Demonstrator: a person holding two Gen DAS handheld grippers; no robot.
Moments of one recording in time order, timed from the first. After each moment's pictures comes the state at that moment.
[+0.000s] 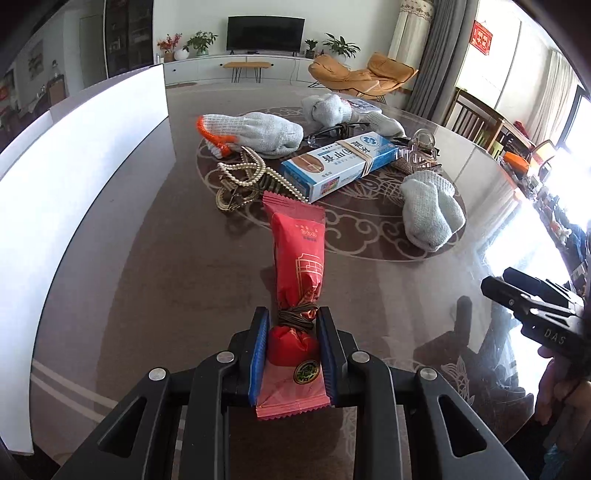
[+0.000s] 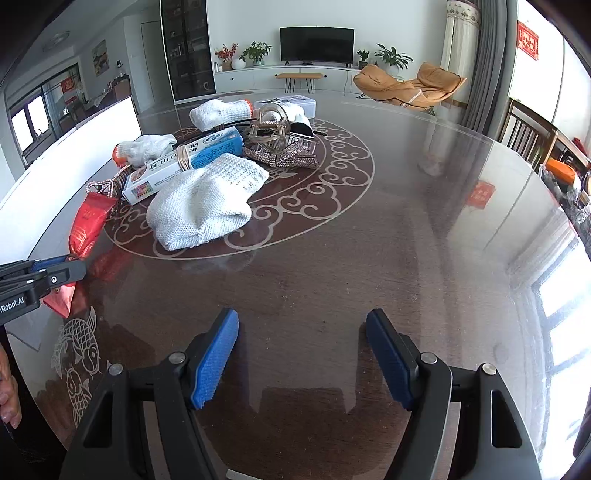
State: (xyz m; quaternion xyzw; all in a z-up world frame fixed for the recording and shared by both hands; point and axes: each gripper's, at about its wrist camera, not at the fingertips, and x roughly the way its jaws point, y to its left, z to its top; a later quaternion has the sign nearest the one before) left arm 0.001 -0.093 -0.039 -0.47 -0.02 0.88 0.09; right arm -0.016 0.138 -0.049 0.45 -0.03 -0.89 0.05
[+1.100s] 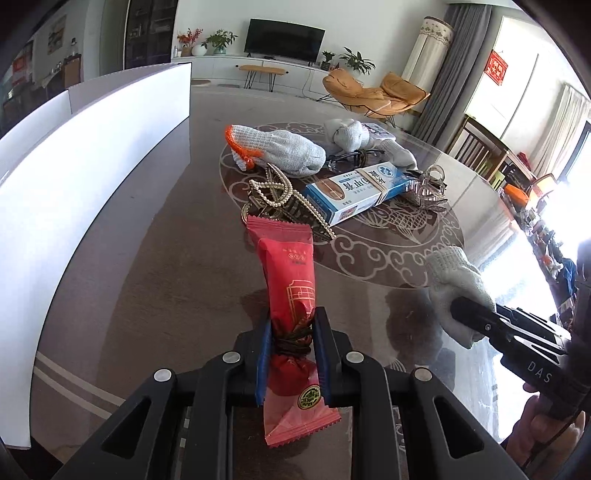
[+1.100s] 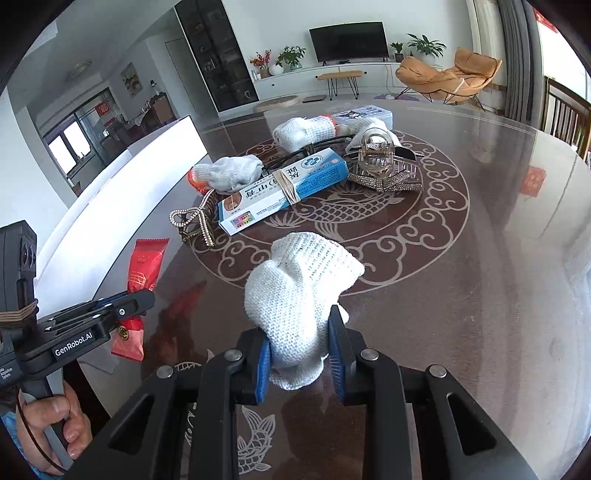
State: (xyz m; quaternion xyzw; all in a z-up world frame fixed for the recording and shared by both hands) left arm -0.004 -0.111 -0.027 -0.46 -0.08 0.88 0.10; right arm -0.021 0.072 -0.031 0.44 -0.06 -0.88 0.14
